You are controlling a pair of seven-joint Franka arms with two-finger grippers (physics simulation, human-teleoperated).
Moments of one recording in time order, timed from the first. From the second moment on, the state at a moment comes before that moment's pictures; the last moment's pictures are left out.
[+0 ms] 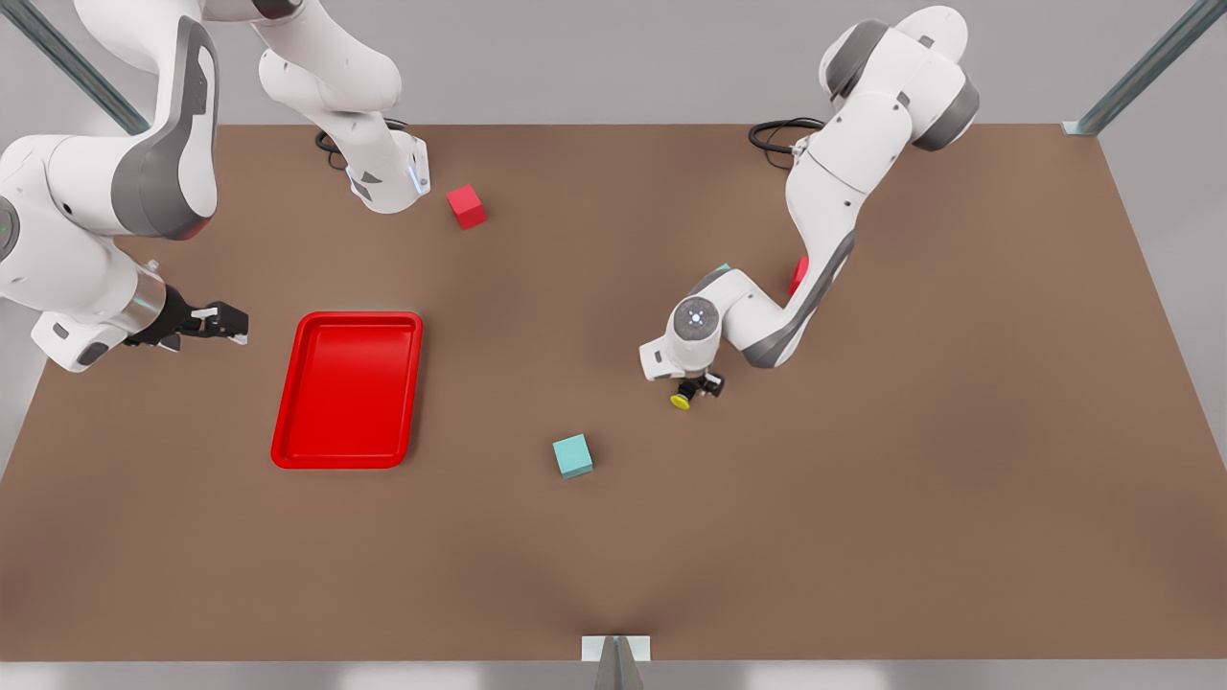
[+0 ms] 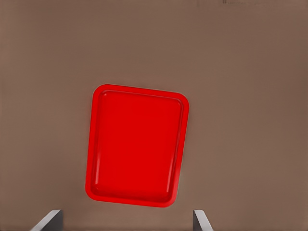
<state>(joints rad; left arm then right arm) -0.34 0.64 -0.33 -1.86 0.34 2.37 -0.30 -0.09 0.15 0.07 -1.48 -0.04 1.52 -0.14</state>
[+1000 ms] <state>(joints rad) -0.29 0.63 -0.34 -1.76 0.37 2.30 -0.40 -0.09 0.15 0.08 -1.48 -0.04 1.53 -0.20</state>
